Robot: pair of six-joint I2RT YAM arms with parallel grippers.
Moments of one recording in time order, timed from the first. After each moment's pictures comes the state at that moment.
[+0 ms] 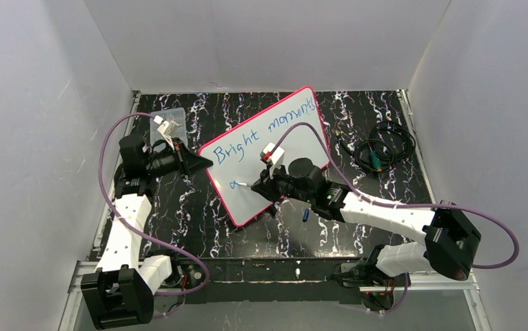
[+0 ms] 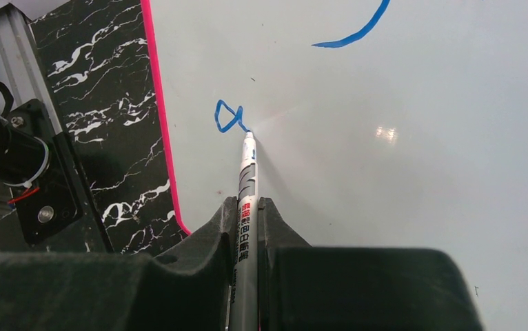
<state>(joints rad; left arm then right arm) 0.12 0.99 0.76 -0.16 1.12 -0.21 1.02 1.31 0.80 0.20 -0.10 0.14</state>
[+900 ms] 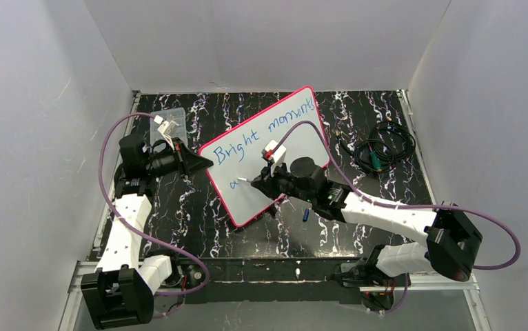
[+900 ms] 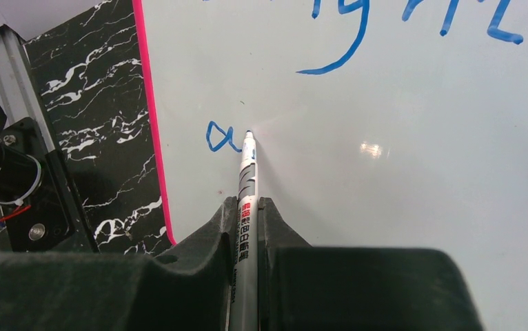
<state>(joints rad) 0.12 0.99 0.76 -0.16 1.13 -0.22 1.02 1.29 0.80 0.22 -0.06 0.13</state>
